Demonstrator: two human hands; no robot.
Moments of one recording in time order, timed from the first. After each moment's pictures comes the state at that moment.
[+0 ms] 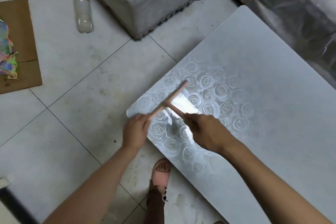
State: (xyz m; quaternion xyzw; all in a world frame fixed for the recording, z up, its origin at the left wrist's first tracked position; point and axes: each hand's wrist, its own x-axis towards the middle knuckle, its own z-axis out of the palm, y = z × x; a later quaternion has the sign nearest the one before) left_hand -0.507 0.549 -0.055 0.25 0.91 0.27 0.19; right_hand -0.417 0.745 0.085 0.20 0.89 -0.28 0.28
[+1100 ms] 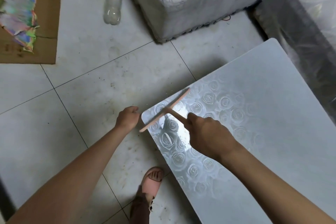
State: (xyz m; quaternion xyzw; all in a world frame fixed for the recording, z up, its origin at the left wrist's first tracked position) left_hand -0.589 0.513 -0.078 -0.15 0.82 0.36 0.41; right_hand -0.494 0.704 0.109 0.11 0.93 -0.13 0.32
